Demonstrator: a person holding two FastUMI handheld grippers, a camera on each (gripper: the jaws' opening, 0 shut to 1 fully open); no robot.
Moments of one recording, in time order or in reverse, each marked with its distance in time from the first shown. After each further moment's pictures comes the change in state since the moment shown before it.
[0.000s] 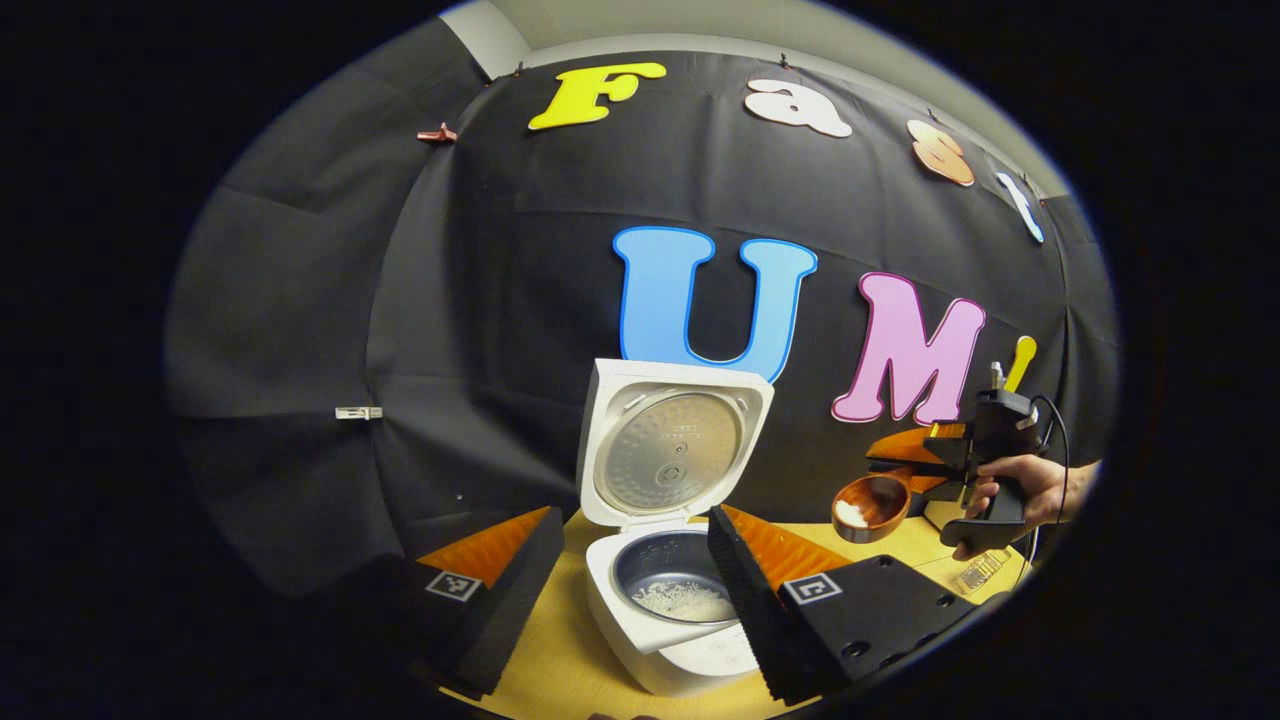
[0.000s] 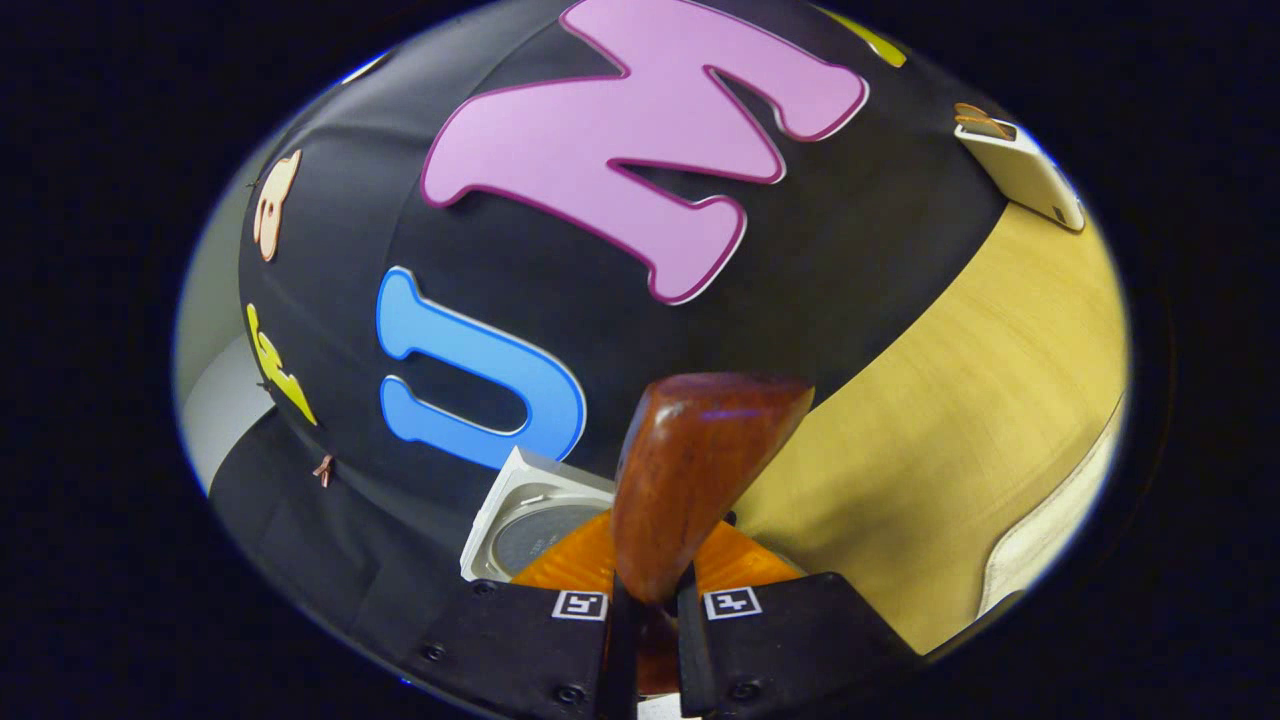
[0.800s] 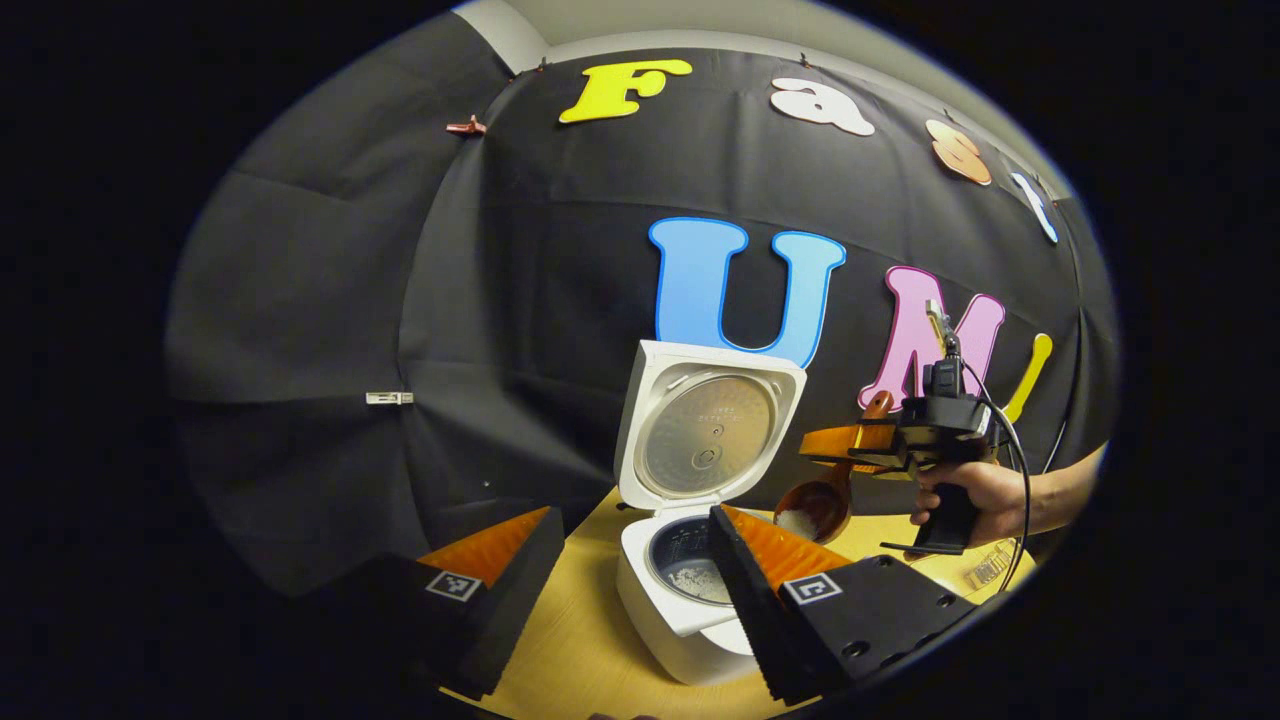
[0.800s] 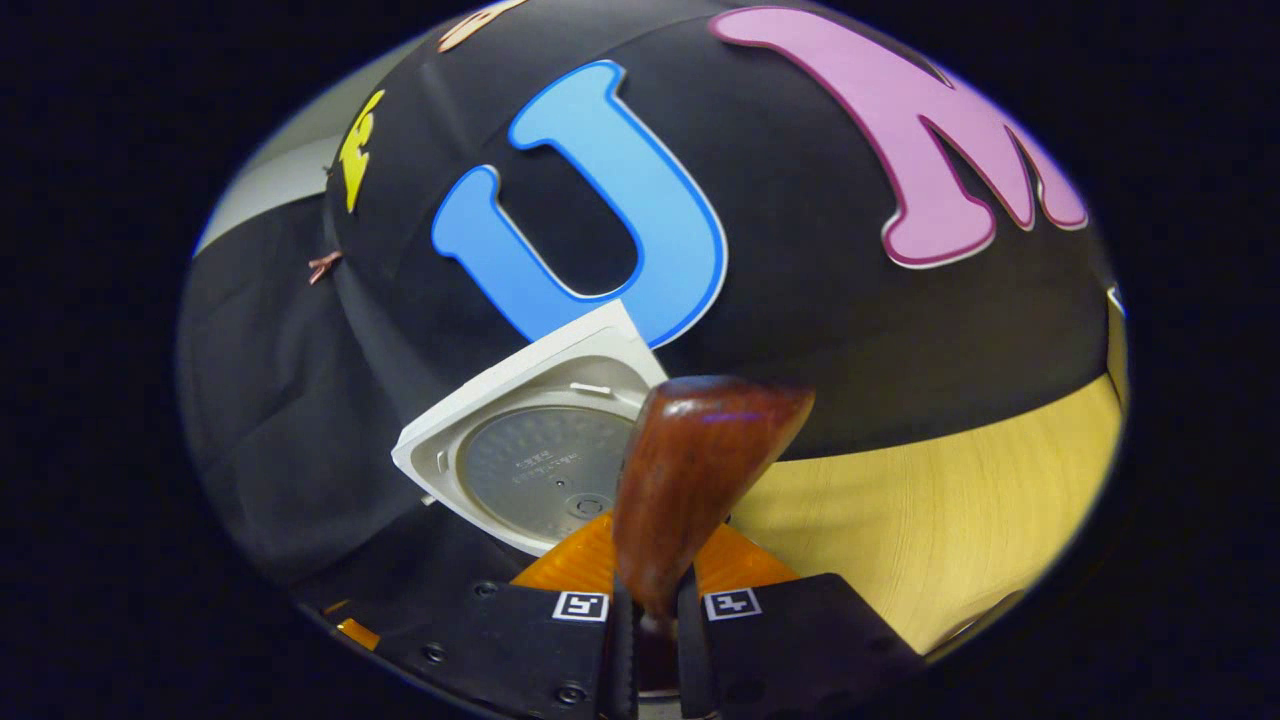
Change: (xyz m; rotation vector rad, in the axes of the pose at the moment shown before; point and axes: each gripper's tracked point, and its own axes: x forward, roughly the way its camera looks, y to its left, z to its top) left arm -0.015 0.030 -0.015 -0.017 0.024 0.058; right arm 0.071 0.049 -0.088 -0.577 0.085 0.050
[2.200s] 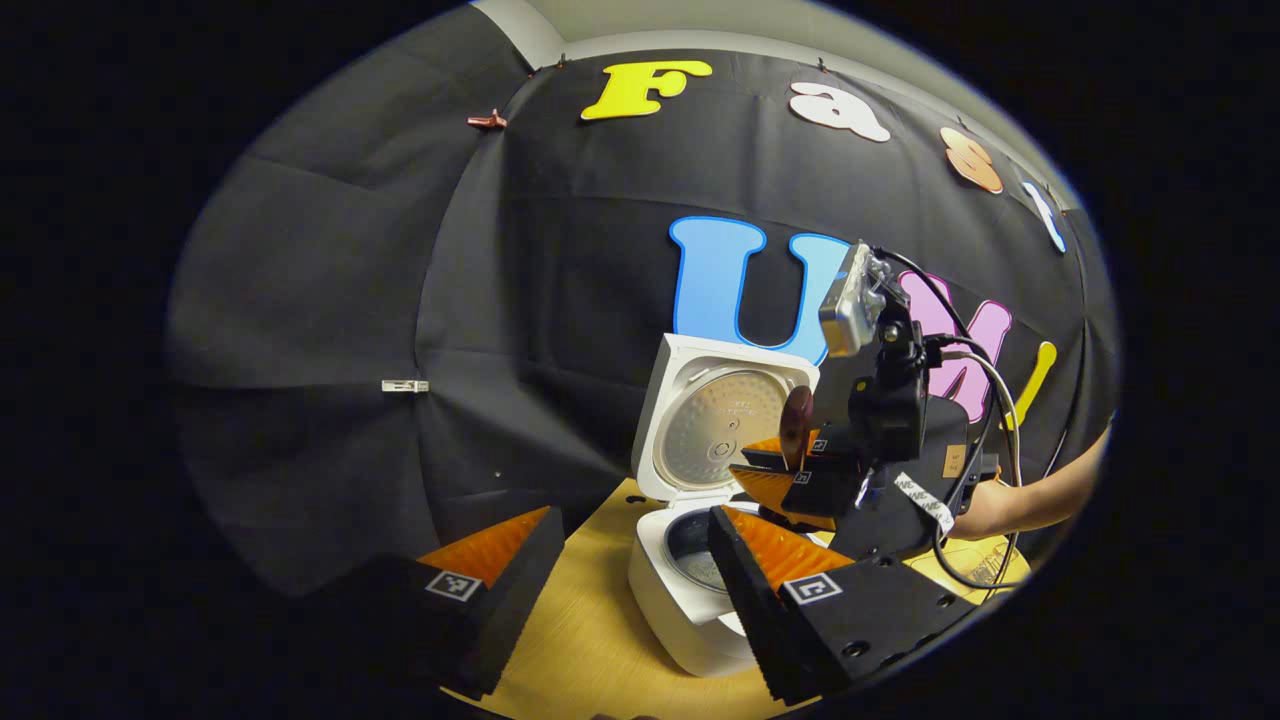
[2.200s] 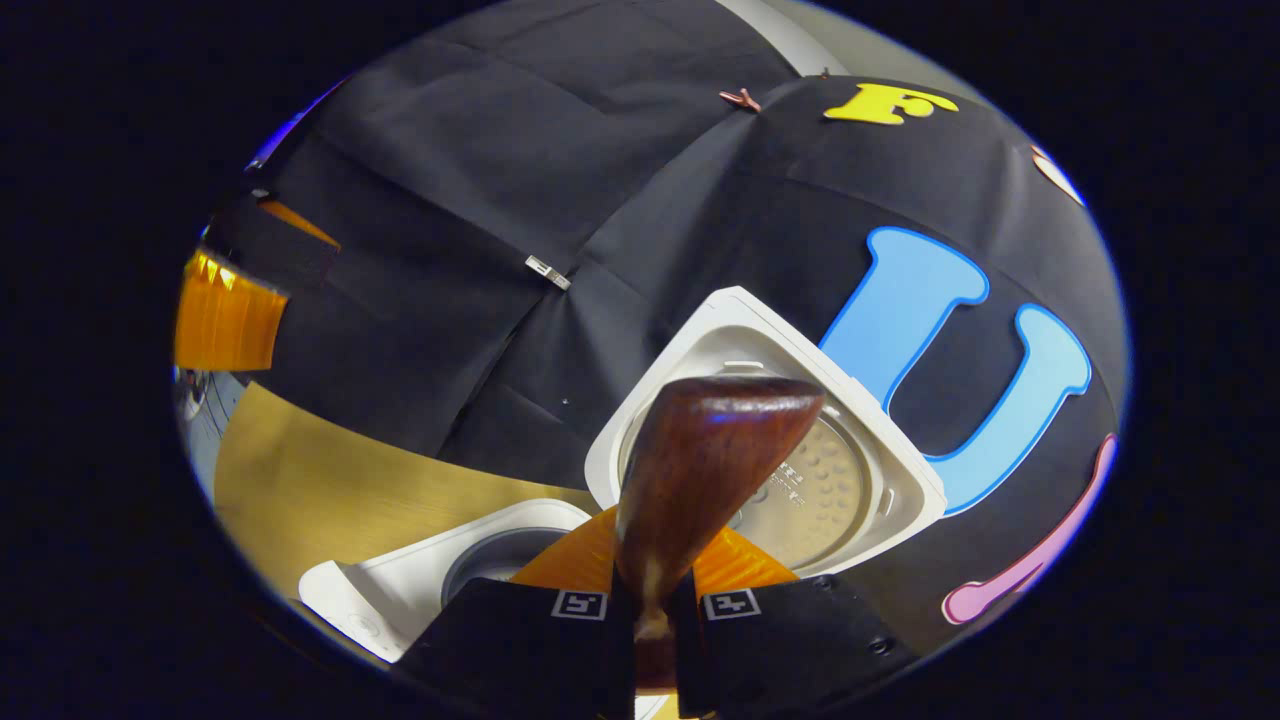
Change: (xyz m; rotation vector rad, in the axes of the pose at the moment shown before) left arm -0.014 0.018 -0.008 -0.022 0.009 0.019; right arm 0.005 0.116 -0.079 -1.192 -0.011 0.234
